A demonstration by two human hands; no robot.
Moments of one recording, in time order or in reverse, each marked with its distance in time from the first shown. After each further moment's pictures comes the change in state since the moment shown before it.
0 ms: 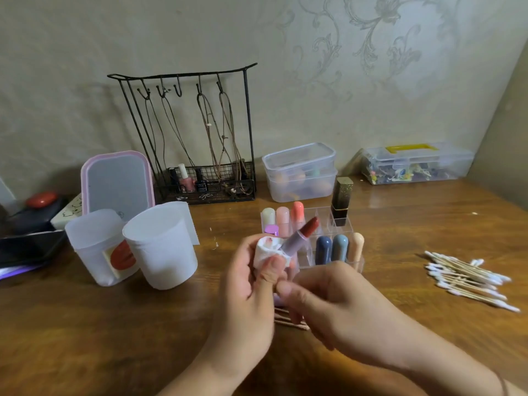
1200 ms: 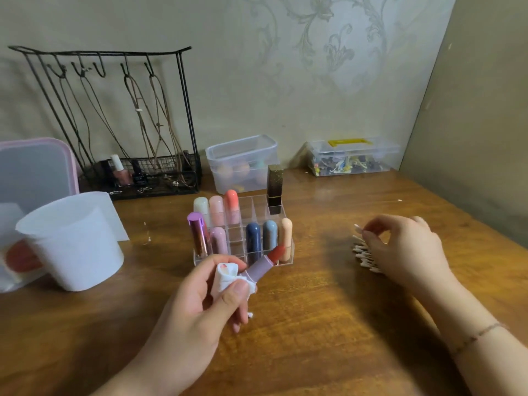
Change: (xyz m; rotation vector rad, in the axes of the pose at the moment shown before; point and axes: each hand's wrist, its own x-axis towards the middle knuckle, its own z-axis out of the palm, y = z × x) left_hand -0.018 -0.018 0.024 0.050 -0.269 -0.249; right_hand -0.053 0.111 -0.124 -0.780 0.747 0.496
